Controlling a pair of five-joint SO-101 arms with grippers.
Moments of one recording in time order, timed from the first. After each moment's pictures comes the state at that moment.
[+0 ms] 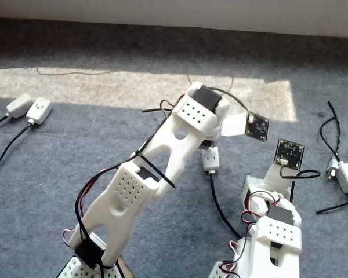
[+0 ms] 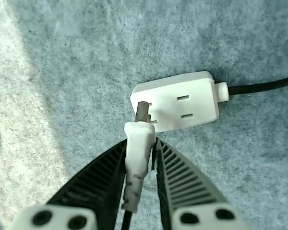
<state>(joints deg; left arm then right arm) 32.7 53.5 -62.3 99.7 -61.1 14.1 -57.8 86.2 33.5 2.7</state>
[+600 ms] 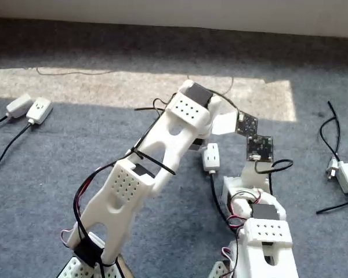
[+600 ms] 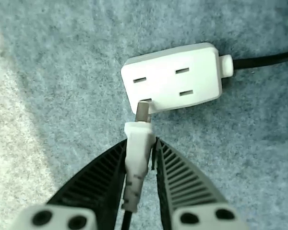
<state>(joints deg) 29.8 53.5 -58.2 99.7 -62.9 -1.1 -57.8 86.4 33.5 2.7</state>
